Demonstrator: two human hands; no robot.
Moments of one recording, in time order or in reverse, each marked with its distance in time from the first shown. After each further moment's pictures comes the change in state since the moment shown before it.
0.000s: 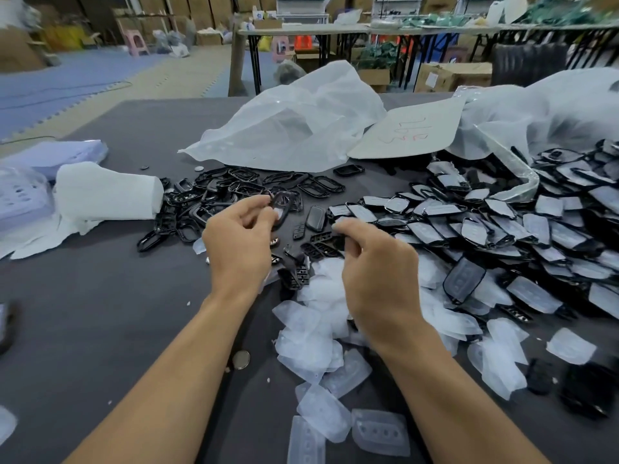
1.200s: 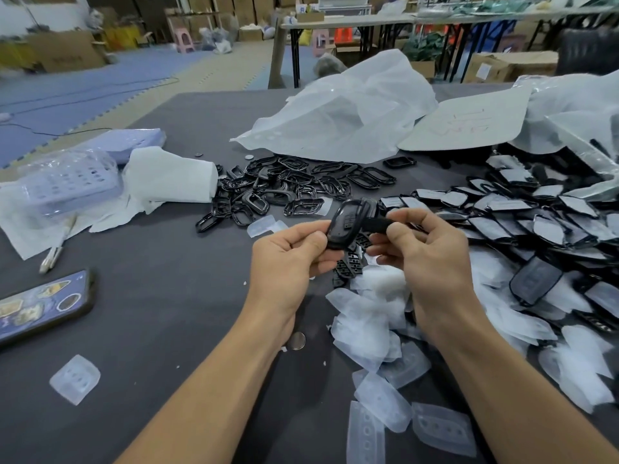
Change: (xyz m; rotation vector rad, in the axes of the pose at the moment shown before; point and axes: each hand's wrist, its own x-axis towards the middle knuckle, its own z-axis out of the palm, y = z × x) left_hand -0.046 0.014 -0.042 -0.363 -0.236 -0.353; right_hand 0.003 -0.003 0.013 0.887 -0.137 0.532
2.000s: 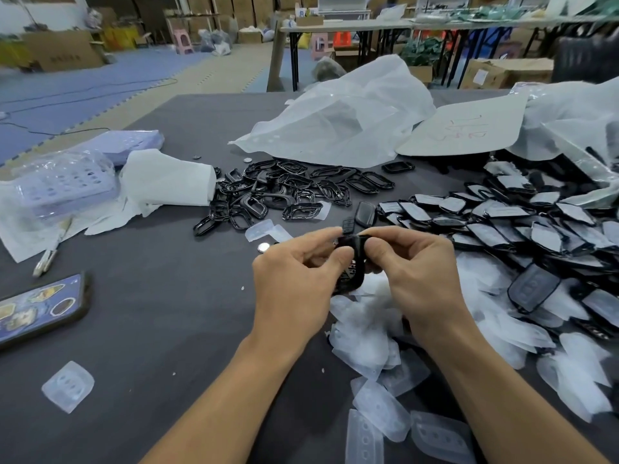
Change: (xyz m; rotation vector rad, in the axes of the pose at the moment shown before) left_hand -0.015 -0.002 0.007 0.446 0.094 0.323; right_hand -0.008 0.000 0.005 -0.071 -0.147 -0.132
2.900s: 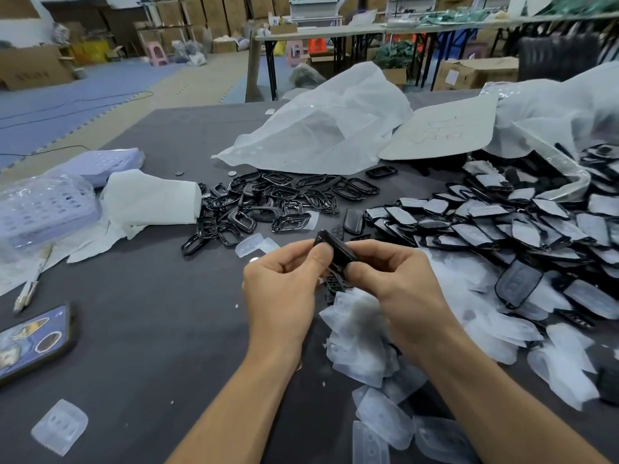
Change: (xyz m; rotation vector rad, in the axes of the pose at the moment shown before) left_hand 0.008 -0.007 0.001 -0.291 0.032 -0.164; right_hand -0.009 -0.006 0.009 0.106 -0.105 0.128
